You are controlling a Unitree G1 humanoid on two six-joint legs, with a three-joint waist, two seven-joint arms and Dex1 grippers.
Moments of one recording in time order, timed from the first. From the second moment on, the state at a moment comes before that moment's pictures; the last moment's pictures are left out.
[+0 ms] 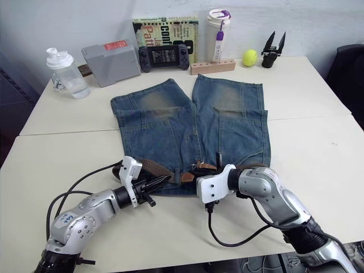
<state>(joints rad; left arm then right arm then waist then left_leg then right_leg) -0.06 0.41 -0.06 -0.38 -0.68 0.75 -0.37 -0.33 -0.68 0.34 -0.23 -0.25 -0.22 0.84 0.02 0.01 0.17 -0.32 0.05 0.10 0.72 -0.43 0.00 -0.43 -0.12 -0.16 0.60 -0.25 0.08</state>
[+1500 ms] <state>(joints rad) -0.05 0.40 -0.06 -0.38 -0.68 0.76 -0.37 -0.32 -0.68 0.32 -0.34 -0.20 -0.15 0.89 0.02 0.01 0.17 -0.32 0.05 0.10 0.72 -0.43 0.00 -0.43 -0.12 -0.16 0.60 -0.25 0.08</state>
